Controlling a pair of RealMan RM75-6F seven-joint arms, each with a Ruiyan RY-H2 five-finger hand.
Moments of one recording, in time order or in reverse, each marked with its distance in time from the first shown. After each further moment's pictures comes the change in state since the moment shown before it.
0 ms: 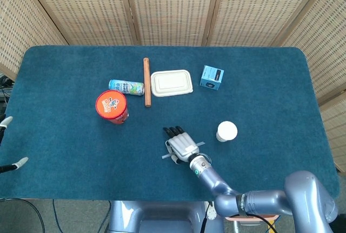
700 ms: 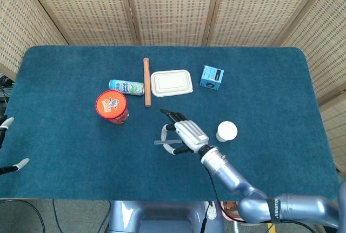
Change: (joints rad) left arm 0.005 -0.002 0.007 -0.004 0.021 0.016 0.004; right arm -0.150 0.318 0.184 -0.343 -0.233 -0.016 0.542
